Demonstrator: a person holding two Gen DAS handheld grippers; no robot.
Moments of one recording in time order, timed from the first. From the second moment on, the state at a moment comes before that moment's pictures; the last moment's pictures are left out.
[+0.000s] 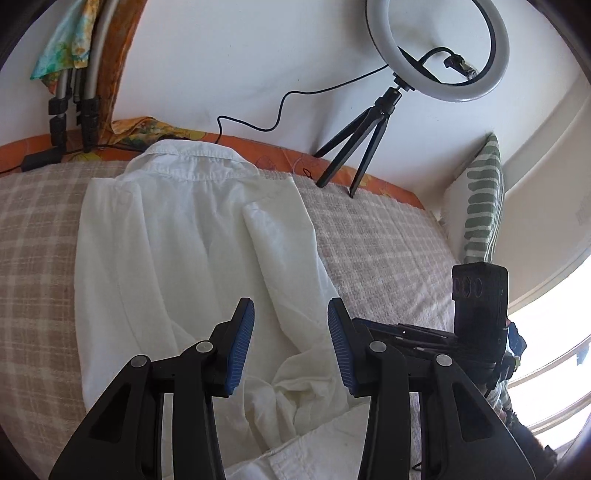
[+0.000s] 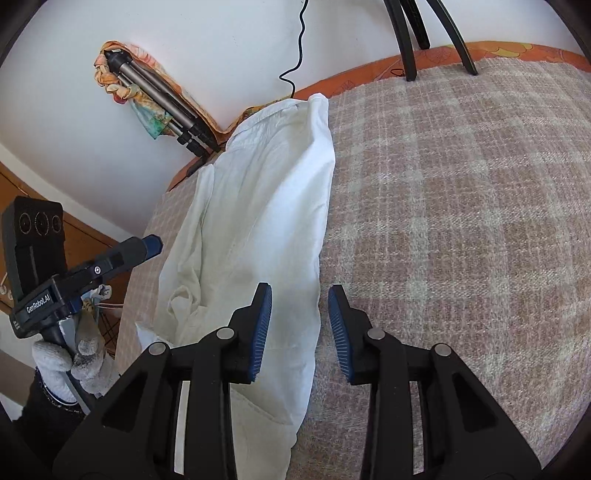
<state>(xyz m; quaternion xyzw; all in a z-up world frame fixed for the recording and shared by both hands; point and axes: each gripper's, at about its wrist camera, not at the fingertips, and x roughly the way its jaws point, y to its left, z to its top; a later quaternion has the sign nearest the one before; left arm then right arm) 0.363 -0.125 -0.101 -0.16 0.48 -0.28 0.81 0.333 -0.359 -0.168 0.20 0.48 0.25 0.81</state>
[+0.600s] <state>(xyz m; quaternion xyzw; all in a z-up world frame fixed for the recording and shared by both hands) 0.431 -0.147 -0.153 -0.23 0.51 -0.29 0.78 0.353 -0.364 -0.181 0.25 0.47 0.30 0.79</state>
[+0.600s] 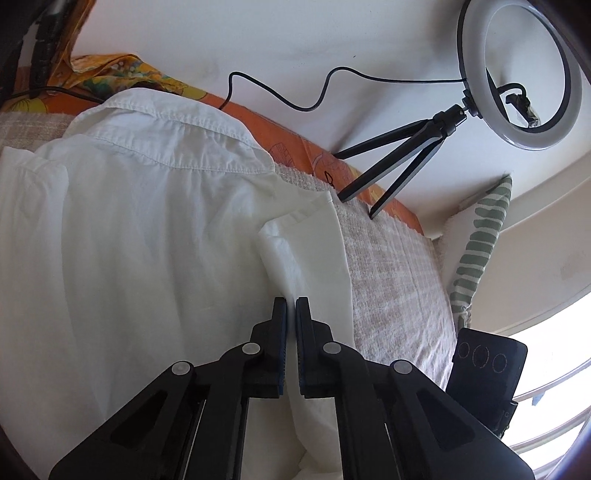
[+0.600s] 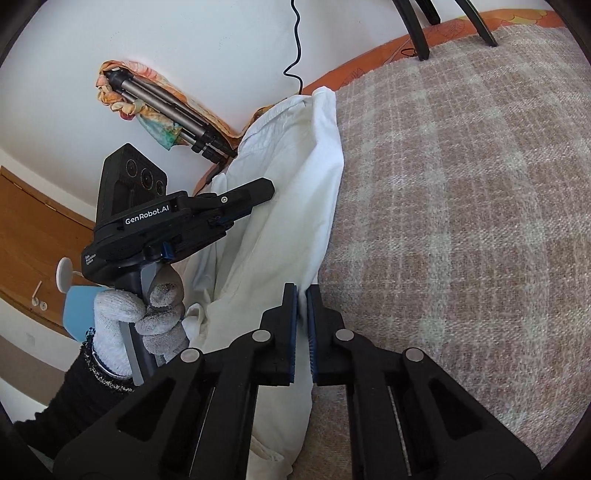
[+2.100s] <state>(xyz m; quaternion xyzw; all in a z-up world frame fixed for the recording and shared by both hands) 0.424 -0.166 -0.153 -0.14 0.46 -0.25 0.84 0.369 -0.351 -0.125 0.16 0.42 0.28 0.85</state>
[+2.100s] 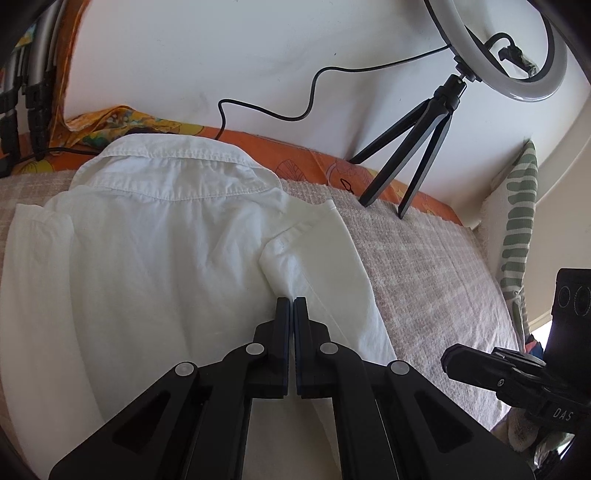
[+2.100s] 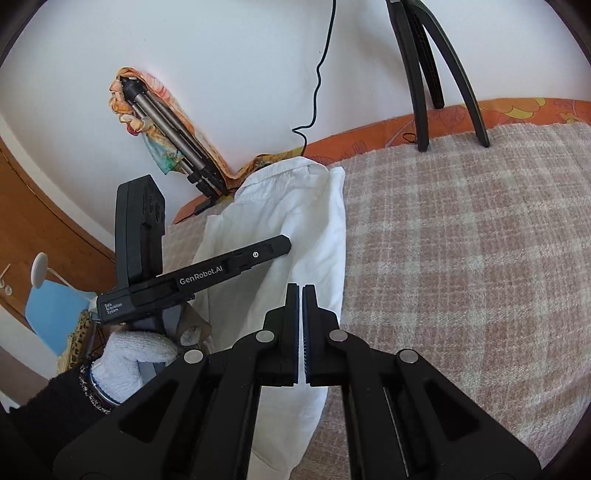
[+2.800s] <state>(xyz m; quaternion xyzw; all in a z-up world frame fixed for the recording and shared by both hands) 0.421 -0.154 -0.134 -0.15 0.46 -0.25 0.84 0.444 -0.362 -0.134 0.12 0.44 0.20 0.87</state>
